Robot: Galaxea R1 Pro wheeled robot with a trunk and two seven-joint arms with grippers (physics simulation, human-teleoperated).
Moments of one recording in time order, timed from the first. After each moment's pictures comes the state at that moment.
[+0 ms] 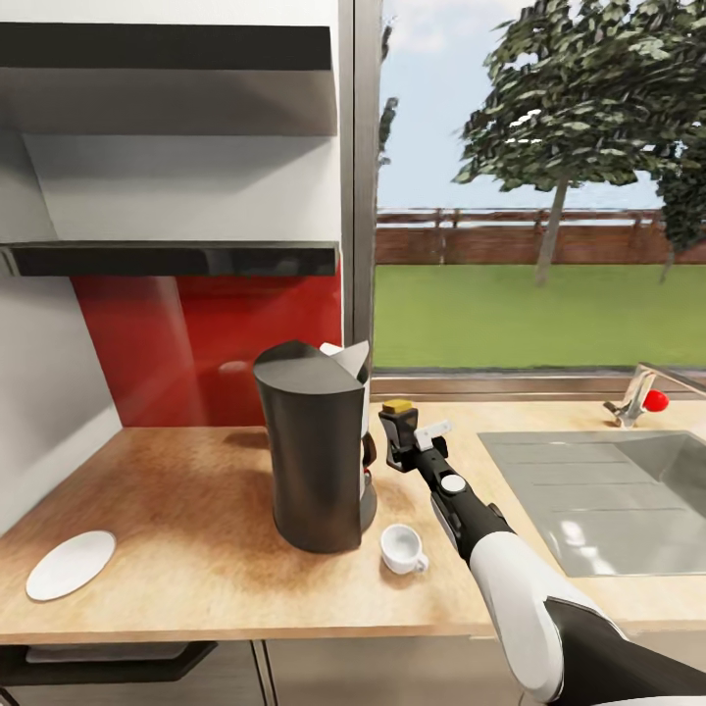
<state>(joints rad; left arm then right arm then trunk) 0.11 0.10 0.09 0.00 0.01 0.12 0.12 -0.91 0.17 -0.29 -0.39 0.59 -0.20 0.06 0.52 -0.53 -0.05</state>
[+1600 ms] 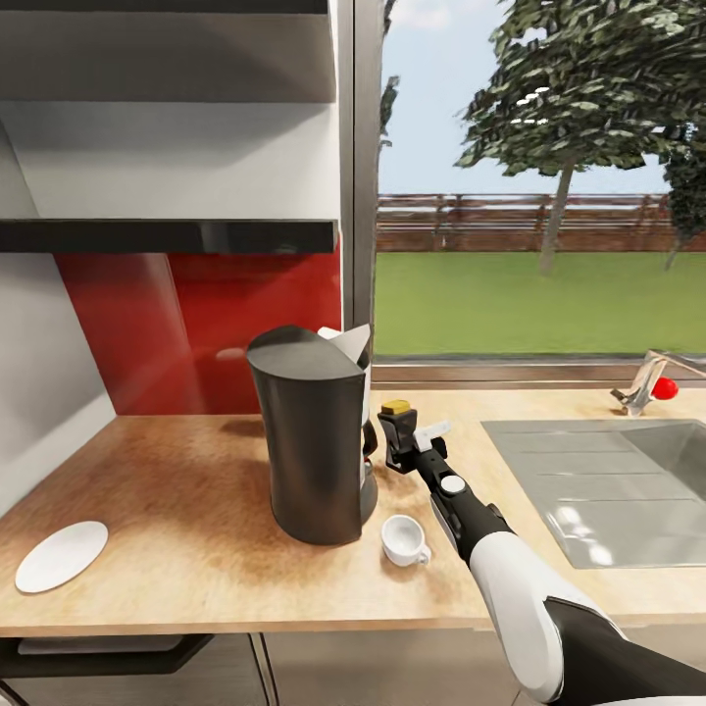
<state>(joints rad) 0.10 0.10 0.09 -0.01 0.01 0.12 0.12 -0.91 0.17 -0.29 -0.38 0.60 -0.20 0.06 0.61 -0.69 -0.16</state>
